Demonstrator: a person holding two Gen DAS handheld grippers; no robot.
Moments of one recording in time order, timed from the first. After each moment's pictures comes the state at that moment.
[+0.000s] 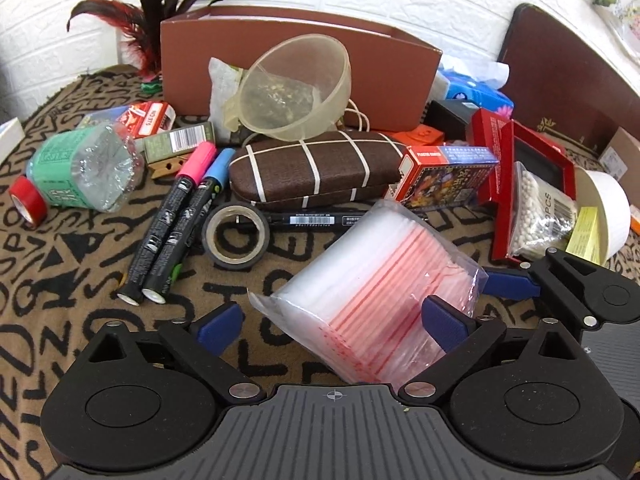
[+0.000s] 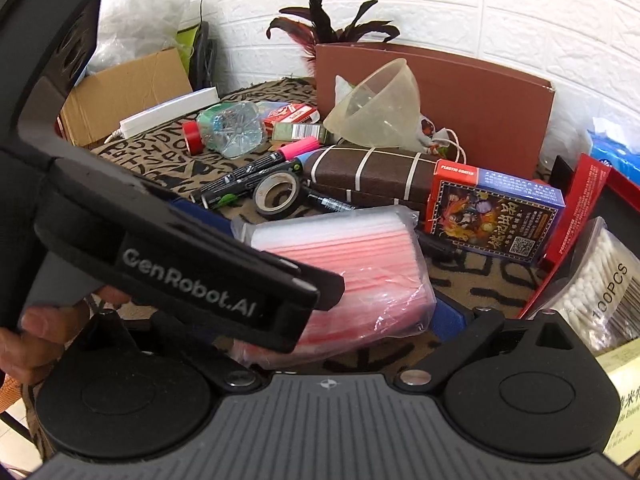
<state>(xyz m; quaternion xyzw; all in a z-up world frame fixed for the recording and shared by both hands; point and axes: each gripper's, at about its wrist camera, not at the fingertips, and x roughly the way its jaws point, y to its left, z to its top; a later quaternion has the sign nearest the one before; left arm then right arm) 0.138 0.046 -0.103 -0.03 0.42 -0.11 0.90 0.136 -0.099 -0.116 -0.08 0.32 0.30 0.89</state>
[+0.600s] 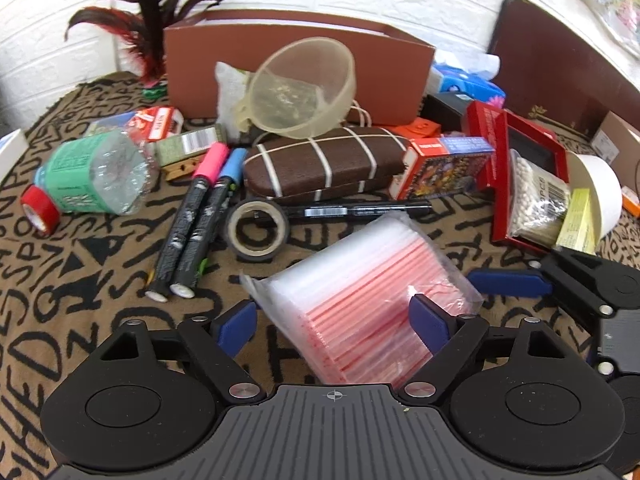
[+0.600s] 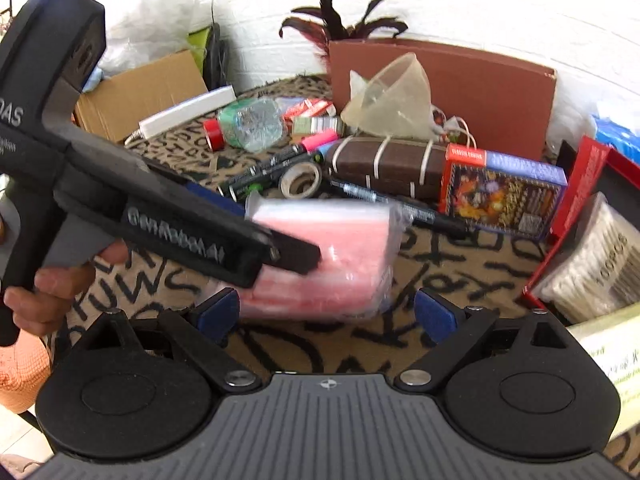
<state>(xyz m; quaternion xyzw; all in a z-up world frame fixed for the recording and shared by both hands) 0.131 0.059 -0.099 -0.02 0.42 -0.13 0.90 0.121 -0.104 -0.113 -0.06 0.32 0.32 0.89</state>
